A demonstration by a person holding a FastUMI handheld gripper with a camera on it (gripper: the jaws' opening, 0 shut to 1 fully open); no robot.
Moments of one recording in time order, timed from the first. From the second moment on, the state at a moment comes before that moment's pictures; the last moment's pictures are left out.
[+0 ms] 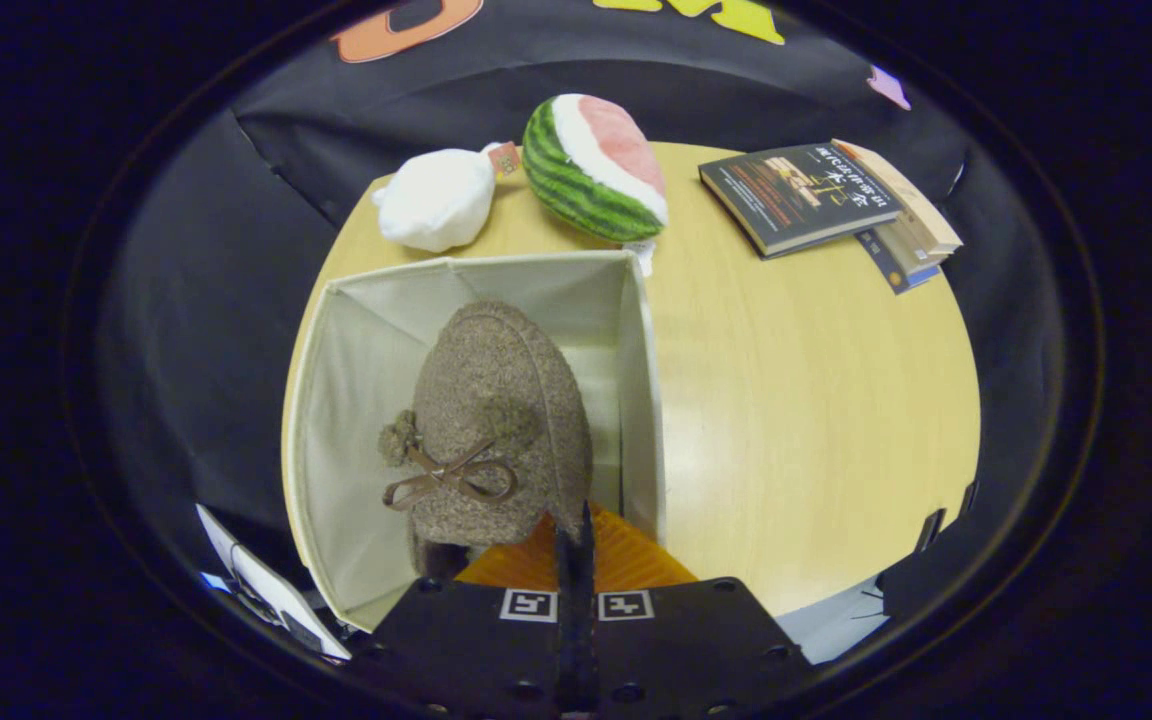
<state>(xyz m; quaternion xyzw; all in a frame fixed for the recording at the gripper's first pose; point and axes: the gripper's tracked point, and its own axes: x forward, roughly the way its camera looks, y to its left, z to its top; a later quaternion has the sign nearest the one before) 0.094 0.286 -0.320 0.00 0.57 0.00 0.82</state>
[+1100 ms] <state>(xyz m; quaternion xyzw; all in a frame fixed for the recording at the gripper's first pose) 0.079 0.297 -0.256 0.02 0.48 0.02 0.88</state>
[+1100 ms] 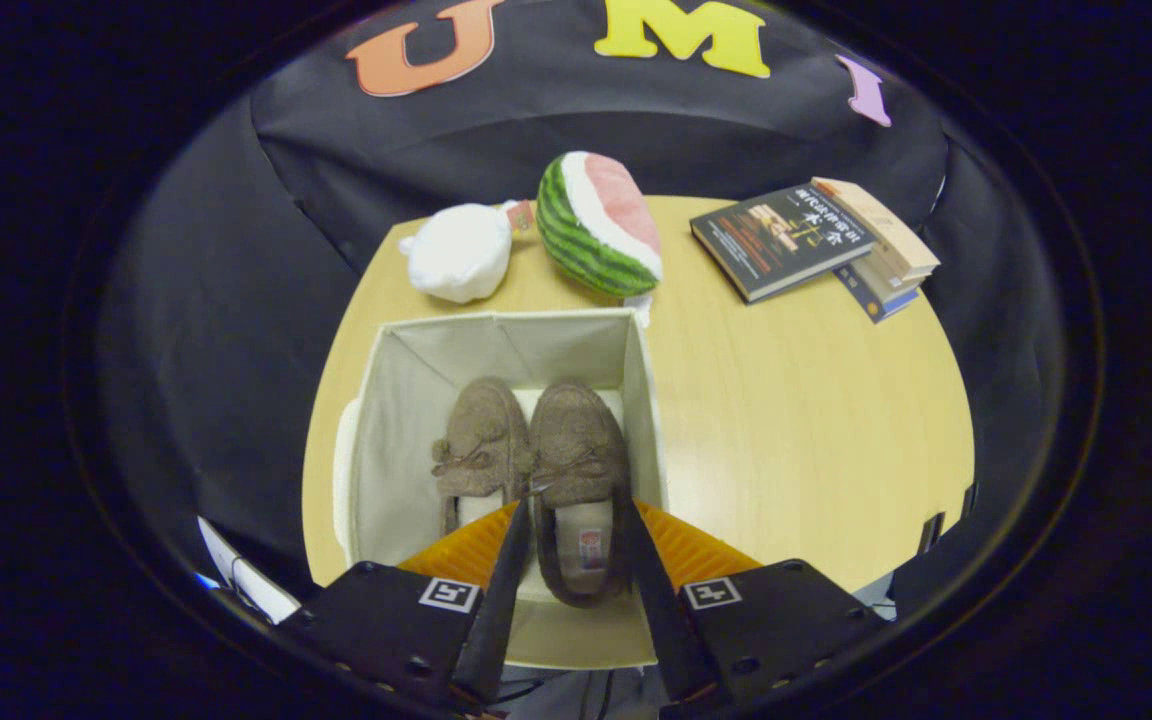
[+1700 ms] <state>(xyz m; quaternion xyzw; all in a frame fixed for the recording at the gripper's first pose) 0.003 0.226 -0.078 0.02 0.26 0.03 0.96</state>
